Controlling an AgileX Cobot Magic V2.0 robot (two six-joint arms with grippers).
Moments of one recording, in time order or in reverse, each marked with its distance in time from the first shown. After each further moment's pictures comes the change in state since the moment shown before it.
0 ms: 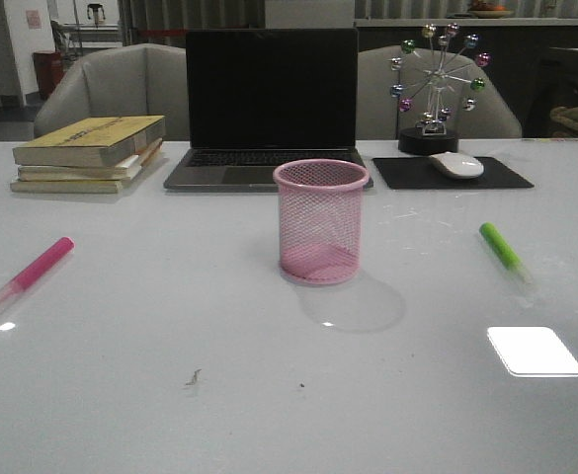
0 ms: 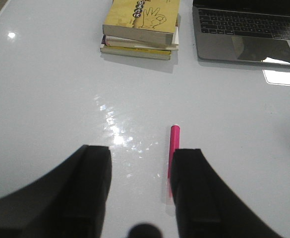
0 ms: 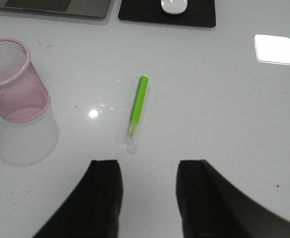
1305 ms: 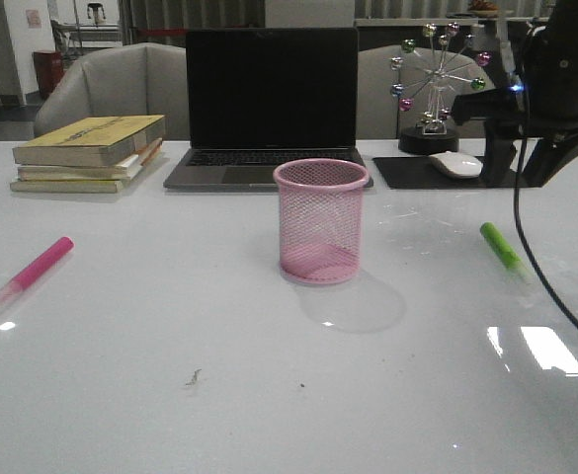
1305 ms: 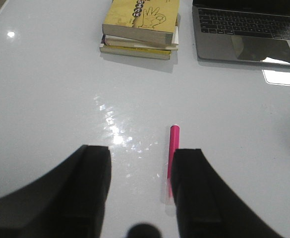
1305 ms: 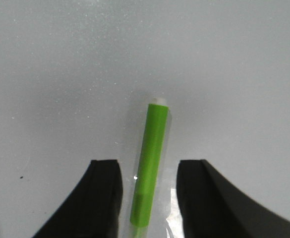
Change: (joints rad) left arm 0.000 0.000 0.000 -0.002 0.000 0.000; right arm 0.000 1.135 -0.848 0.048 0.241 0.001
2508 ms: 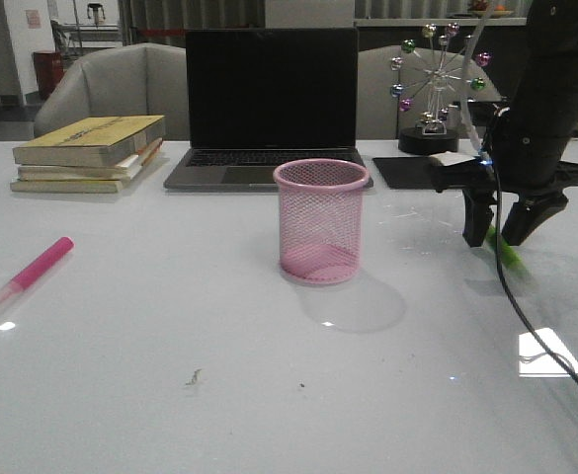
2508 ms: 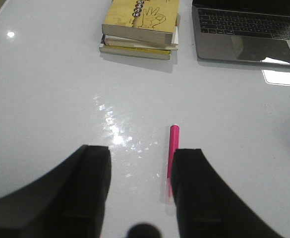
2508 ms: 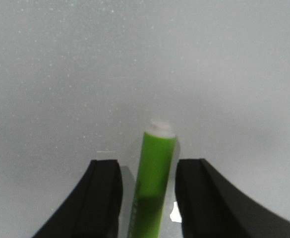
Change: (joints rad) left arm 0.000 0.000 0.000 0.000 0.000 0.000; right arm 0.000 0.210 -0.099 -0.001 -0.002 0.002
